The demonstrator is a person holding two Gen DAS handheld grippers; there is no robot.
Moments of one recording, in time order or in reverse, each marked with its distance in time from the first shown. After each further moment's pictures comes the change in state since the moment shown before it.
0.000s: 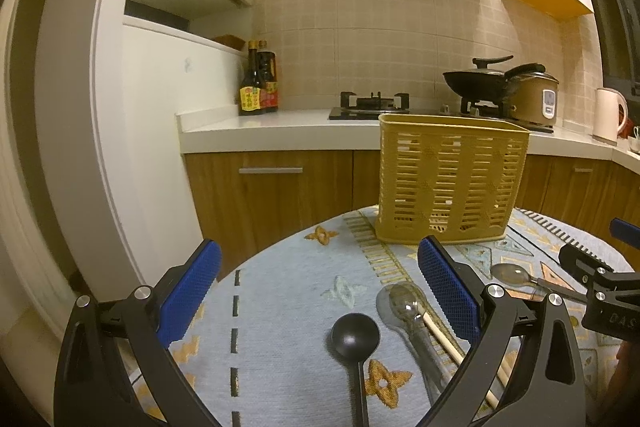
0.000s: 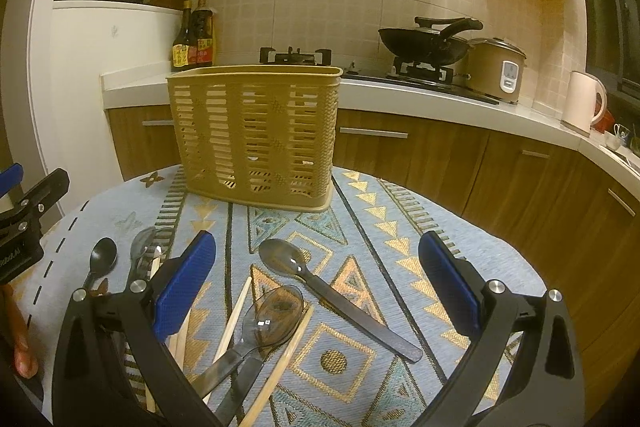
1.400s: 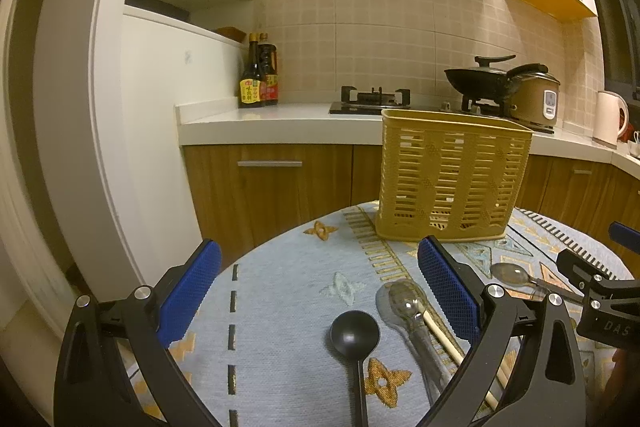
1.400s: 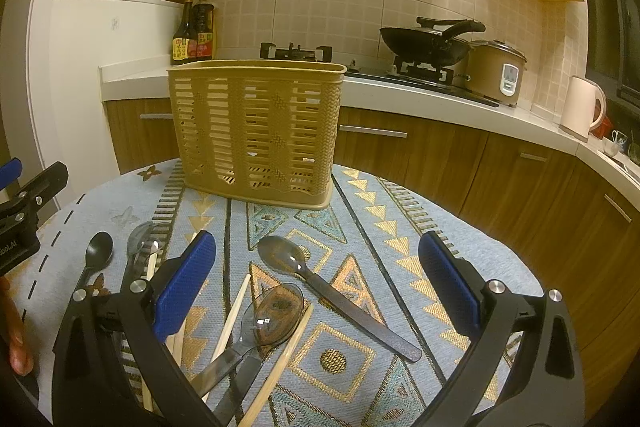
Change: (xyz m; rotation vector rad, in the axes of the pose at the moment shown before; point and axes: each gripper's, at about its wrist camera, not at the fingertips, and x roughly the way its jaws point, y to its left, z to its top) left arm 0.004 0.004 0.001 -0.021 0.031 -0.008; right arm 0.001 0.003 0.000 -0.017 0.015 -0.013
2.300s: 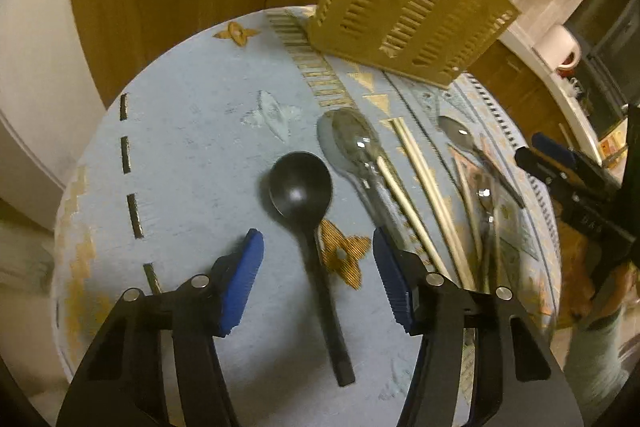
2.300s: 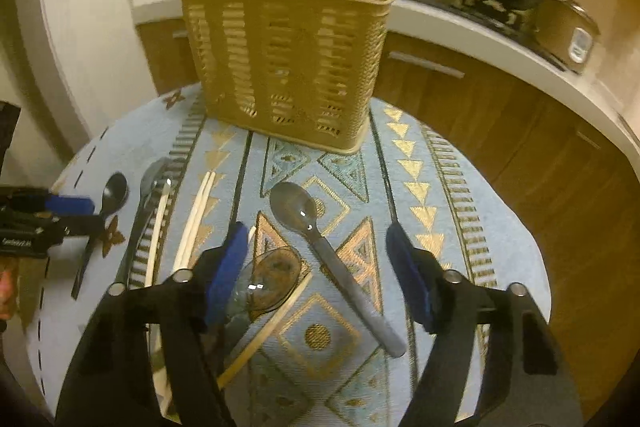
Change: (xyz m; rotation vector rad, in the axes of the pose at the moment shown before) left arm 0.083 0.021 -0.027 -0.064 0.758 -0.431; right arm 0.038 -0.011 0.020 -0.143 0.392 0.207
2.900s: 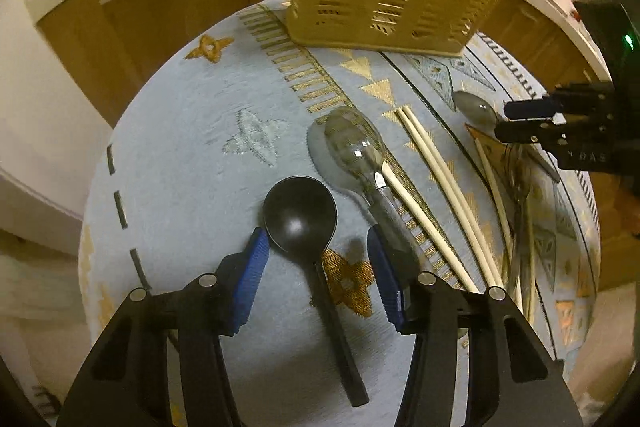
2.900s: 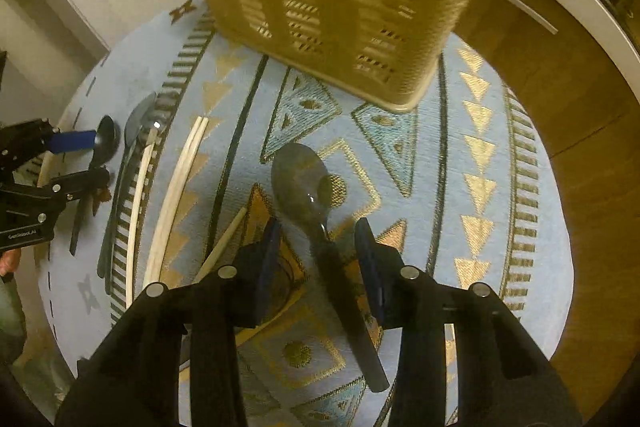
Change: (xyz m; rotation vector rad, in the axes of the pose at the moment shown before) left arm 0.018 -0.027 0.027 0.158 0.111 0.126; right arm 0.079 -0.001 0.035 -0.146 0.404 0.171
